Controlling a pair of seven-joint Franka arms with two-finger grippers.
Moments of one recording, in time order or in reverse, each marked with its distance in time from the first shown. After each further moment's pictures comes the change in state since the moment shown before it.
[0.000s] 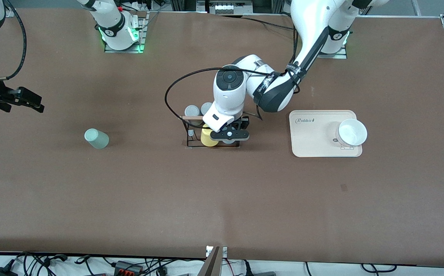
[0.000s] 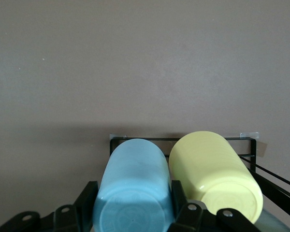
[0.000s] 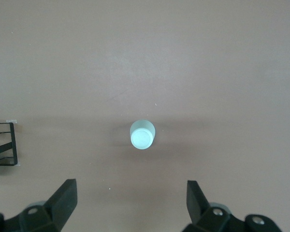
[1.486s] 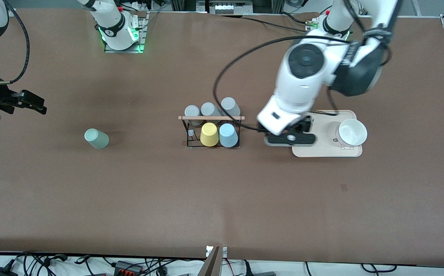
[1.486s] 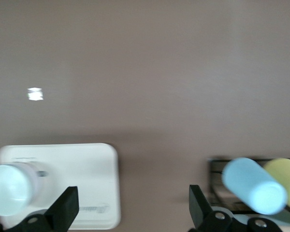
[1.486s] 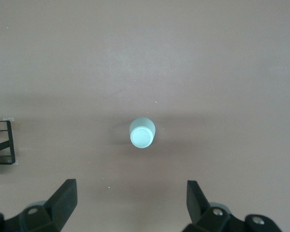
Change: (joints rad) left arm 0.278 -0.273 0.015 0.014 0.009 -0.292 0.341; right arm 0.000 0.018 0.000 -0.004 0.000 0.000 0.000
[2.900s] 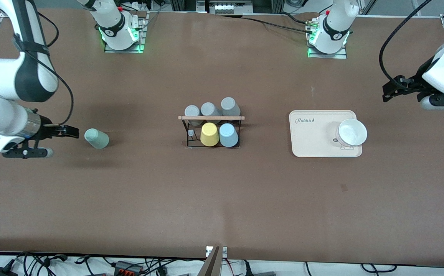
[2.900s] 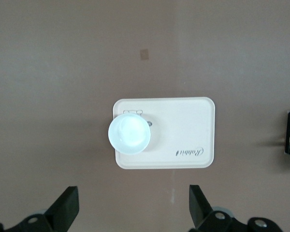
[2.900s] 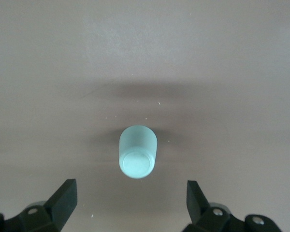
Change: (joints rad) left arm 0.257 -0.420 0.183 -0.260 -0.143 -0.224 0.452; right arm 0.008 0.214 0.000 -0.177 -0.023 0.279 0.000
